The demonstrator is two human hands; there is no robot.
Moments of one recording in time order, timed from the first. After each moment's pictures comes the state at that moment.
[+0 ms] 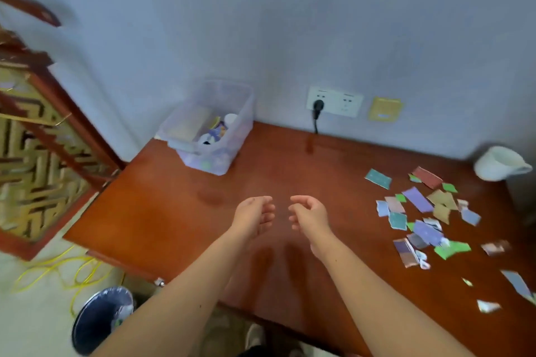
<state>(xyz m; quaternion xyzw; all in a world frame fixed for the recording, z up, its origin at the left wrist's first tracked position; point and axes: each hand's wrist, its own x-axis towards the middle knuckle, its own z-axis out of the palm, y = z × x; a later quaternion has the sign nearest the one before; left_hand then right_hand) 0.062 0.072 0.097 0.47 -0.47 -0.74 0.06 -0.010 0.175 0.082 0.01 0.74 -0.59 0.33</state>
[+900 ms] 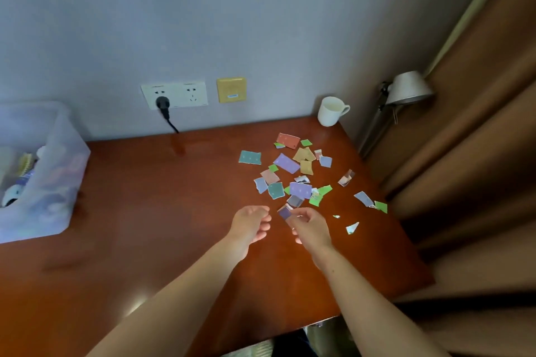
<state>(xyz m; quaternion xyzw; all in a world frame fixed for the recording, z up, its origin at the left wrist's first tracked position) -0.068 0.239 0.055 0.37 -0.60 -0.68 -0.19 -0.069 0.375 0.038 0.24 0.81 -0.52 0.14</state>
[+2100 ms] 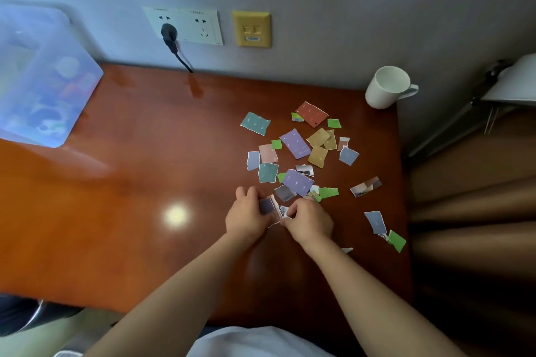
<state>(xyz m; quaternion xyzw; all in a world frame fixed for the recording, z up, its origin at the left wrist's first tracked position) -0.119 0.330 -0.038 0.33 -0.87 -0.33 -0.16 -0.178 0.455 -0.035 -0.11 0.95 -0.15 0.27</state>
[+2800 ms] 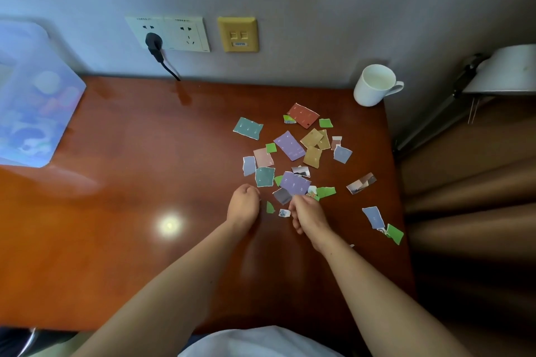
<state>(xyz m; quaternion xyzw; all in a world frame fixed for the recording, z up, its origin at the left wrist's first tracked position) -0.147 0.307 -0.042 0.44 -0.70 -0.56 -0.09 -0.184 0.447 -0.023 0.14 0.78 -0.49 0.38</state>
